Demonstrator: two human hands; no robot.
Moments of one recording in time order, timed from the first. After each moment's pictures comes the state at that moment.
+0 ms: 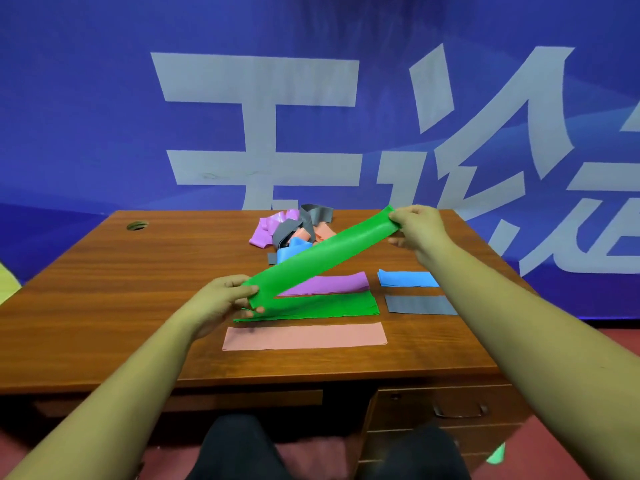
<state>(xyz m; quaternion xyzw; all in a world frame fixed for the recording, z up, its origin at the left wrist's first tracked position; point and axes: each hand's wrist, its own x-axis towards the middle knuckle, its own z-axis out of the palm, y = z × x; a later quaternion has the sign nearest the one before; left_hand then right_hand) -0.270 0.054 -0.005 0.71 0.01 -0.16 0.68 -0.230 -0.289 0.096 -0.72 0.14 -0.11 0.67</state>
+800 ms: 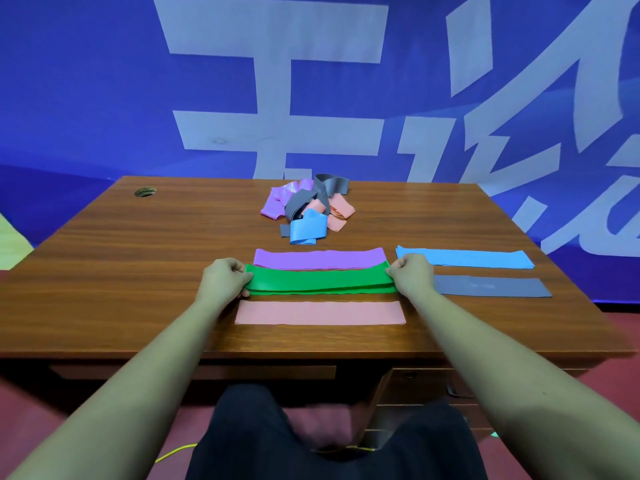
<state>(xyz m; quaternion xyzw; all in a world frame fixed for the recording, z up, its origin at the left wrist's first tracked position) -0.246 0.071 -0.052 0.90 0.15 0.01 0.41 -0.230 -0.271 -0.044 -0.90 0.21 -0.04 0.38</state>
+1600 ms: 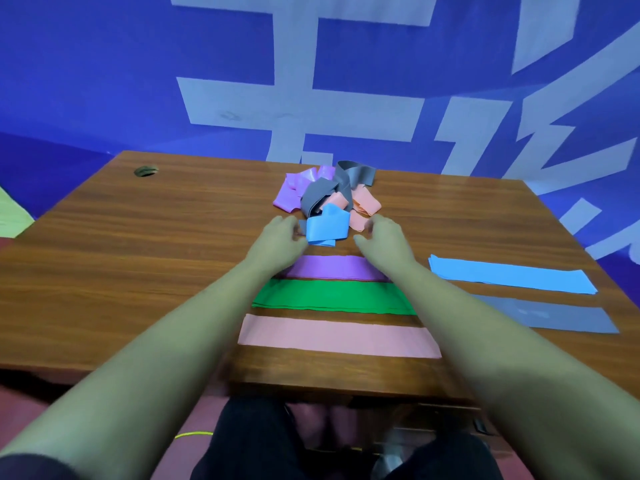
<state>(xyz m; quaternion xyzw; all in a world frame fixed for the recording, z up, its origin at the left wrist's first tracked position) -0.147 0.021 -0.042 0.95 -0.03 0.04 0.30 -0.139 -0.194 -0.032 -0.96 -0.01 -0.07 0.27</state>
